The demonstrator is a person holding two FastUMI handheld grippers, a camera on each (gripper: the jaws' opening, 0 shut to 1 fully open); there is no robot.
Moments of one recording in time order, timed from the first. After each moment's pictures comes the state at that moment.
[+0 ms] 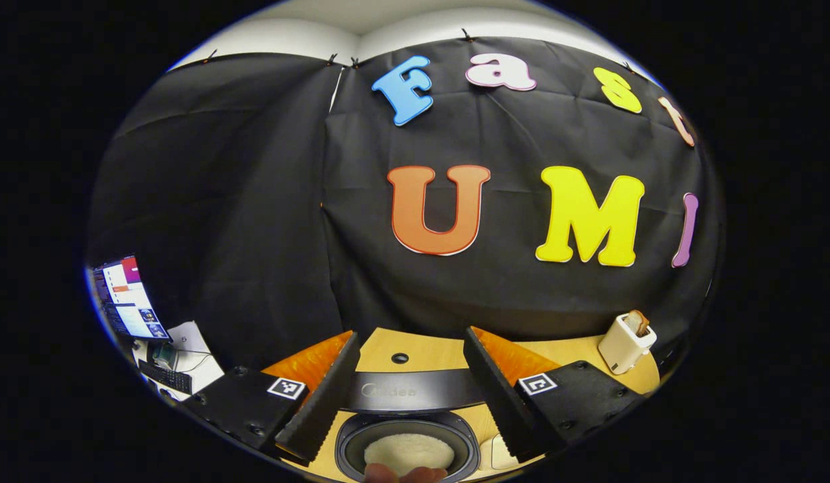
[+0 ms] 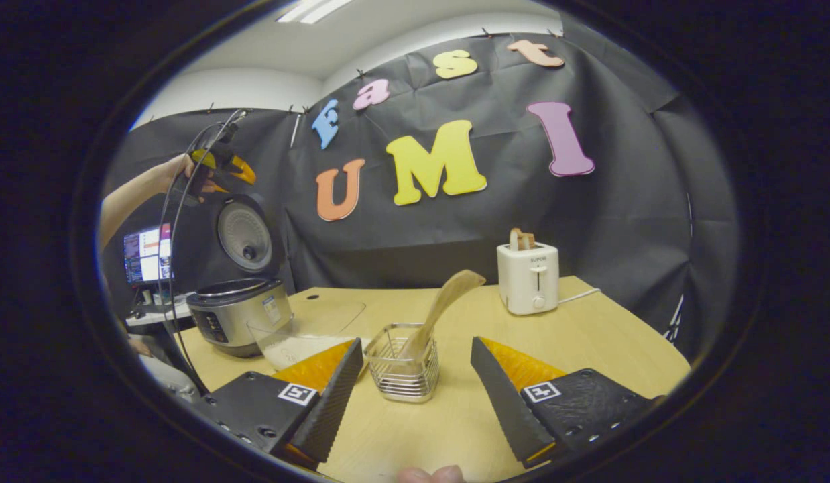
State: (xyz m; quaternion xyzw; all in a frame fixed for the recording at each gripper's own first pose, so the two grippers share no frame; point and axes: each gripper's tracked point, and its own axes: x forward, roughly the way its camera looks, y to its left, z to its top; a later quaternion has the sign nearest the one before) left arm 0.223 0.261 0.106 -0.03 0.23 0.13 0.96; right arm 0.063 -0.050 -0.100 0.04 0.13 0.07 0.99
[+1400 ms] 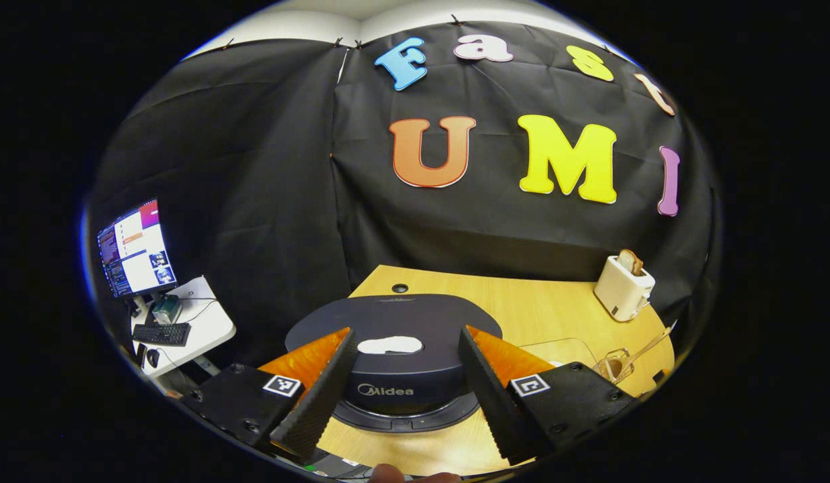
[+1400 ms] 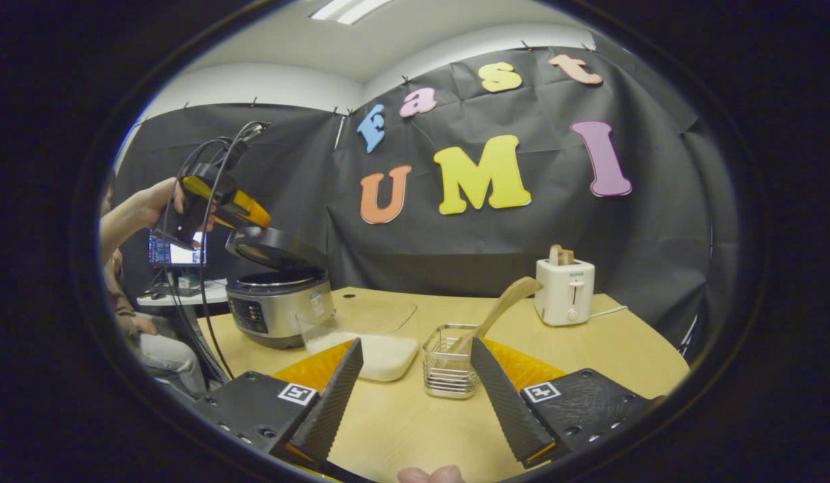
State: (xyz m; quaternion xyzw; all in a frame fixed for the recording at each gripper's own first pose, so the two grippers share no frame) left arm 0.062 0.199 -0.005 -0.03 0.27 0.14 0.95; right arm 0.029 0.009 -0.101 0.00 0.11 0.14 0.98
